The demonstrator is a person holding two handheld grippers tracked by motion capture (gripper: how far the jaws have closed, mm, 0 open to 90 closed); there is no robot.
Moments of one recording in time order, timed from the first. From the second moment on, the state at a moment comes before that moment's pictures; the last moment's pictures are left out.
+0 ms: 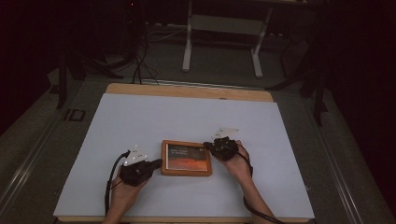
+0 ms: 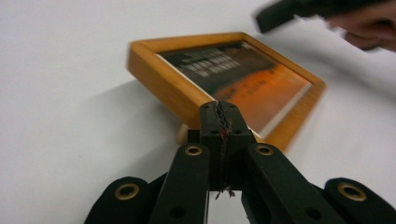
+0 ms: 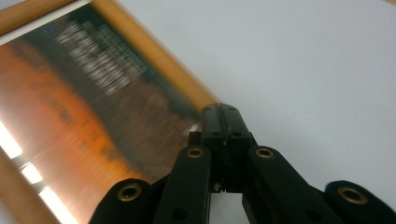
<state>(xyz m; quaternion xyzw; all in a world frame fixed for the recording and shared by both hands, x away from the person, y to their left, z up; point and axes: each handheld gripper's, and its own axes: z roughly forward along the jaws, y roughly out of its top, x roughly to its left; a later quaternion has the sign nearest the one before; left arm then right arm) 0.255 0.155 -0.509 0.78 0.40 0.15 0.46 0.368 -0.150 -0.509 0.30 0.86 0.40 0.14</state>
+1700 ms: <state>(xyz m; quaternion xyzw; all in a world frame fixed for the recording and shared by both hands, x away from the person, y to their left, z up) 0.278 0.130 -0.523 0.81 0.41 0.15 0.39 0.339 -0.157 -0.519 0.30 0.89 0.31 0.13</state>
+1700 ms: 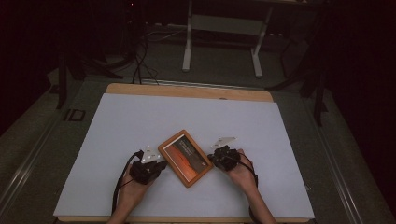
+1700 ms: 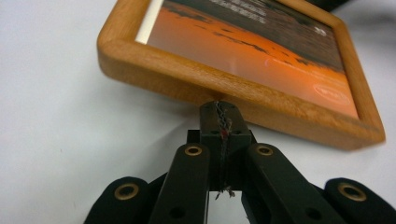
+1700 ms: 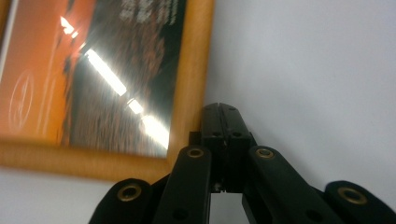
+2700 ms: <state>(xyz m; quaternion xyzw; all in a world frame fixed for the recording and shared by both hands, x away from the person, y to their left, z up) 0.323 0.123 -0.522 0.82 0.41 0.16 0.36 0.297 -0.167 -0.518 0.27 0.89 0.36 0.09</state>
